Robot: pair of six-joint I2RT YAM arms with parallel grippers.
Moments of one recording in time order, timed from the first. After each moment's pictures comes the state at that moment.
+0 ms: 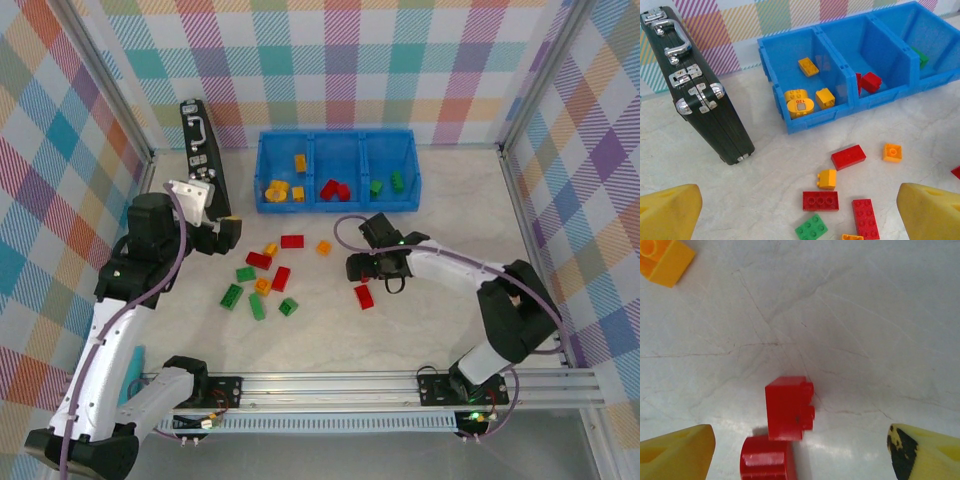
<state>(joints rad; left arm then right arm) -0.19 0.89 1.12 -0.72 0.08 0.11 0.64 1.58 0.95 -0.53 0.03 0.46</state>
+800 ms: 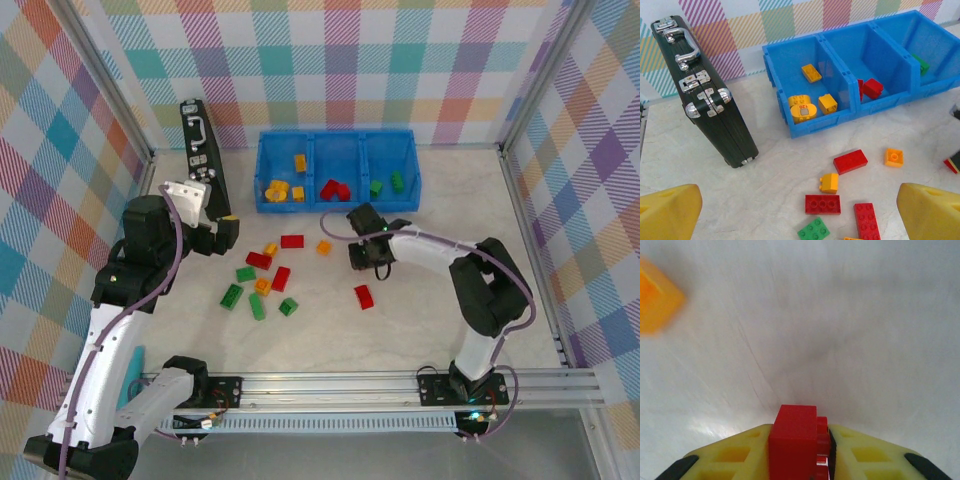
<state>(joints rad) -0.19 0.87 1.12 -0.71 0.07 0.11 0.62 1.77 1.15 -0.54 0.08 0.36</state>
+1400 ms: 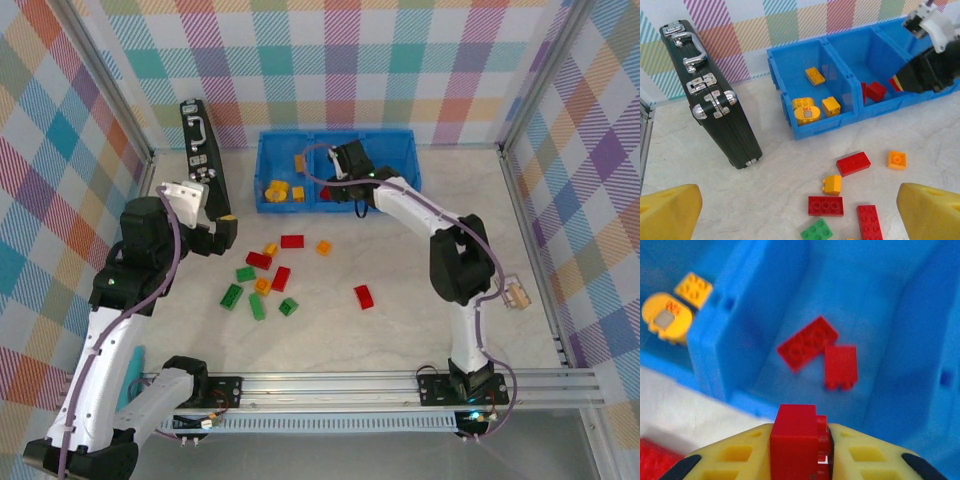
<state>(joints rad) -0.19 0.85 1.12 -0.71 0.05 0.11 0.55 2.08 1.79 -0.51 0.11 0.11</state>
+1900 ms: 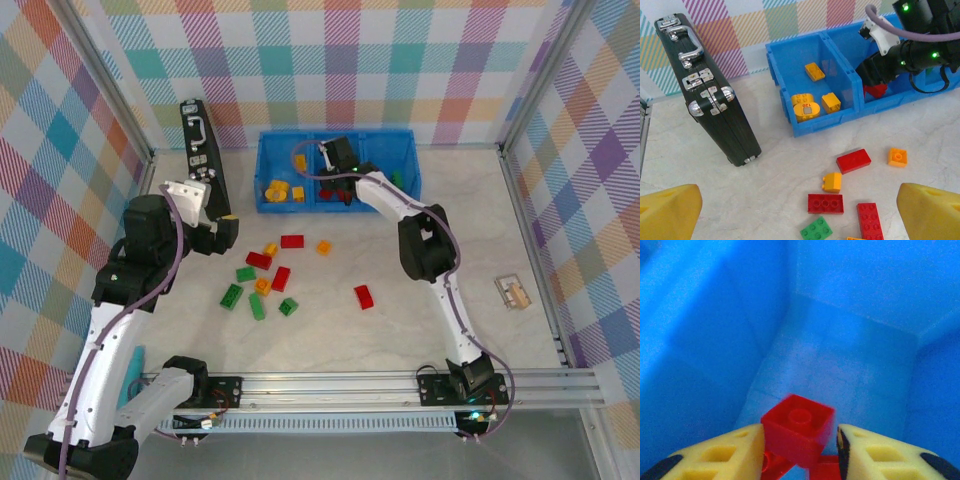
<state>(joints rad) -0.19 0.88 1.12 -0.71 0.05 0.11 0.52 2.47 2.16 -0.46 0.15 0.04</state>
